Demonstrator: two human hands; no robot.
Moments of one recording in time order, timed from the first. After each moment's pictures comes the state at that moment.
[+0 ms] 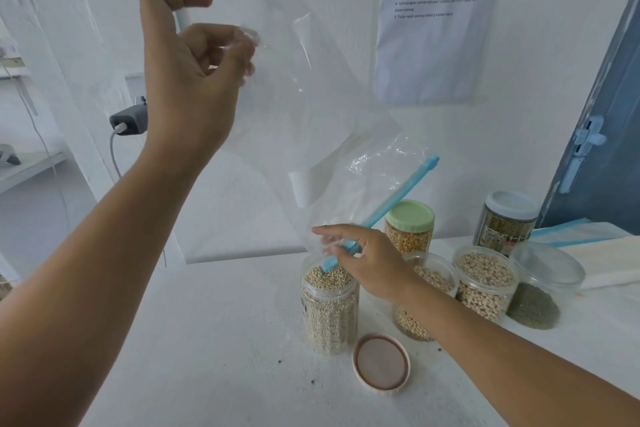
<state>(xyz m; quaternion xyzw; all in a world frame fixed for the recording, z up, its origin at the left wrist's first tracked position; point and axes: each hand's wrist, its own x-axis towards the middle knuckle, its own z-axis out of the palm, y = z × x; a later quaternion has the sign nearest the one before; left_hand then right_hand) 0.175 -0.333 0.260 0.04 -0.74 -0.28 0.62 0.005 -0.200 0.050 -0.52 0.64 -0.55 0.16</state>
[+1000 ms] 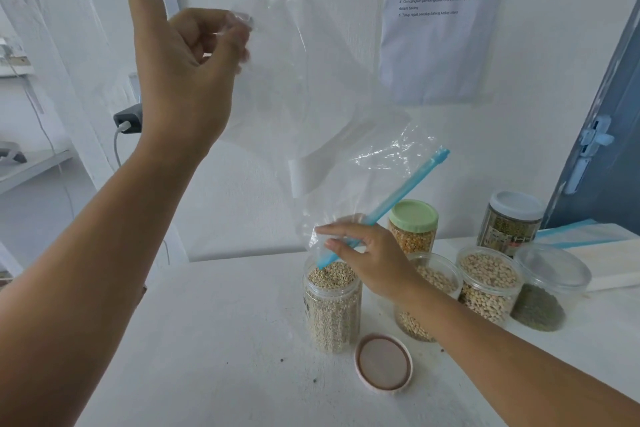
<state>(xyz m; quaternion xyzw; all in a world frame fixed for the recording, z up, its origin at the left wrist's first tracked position) 0.177 -0.334 0.267 0.04 -0.72 -0.27 0.64 0.005 -0.205 0.047 -0.53 0.61 -0.58 0.11</state>
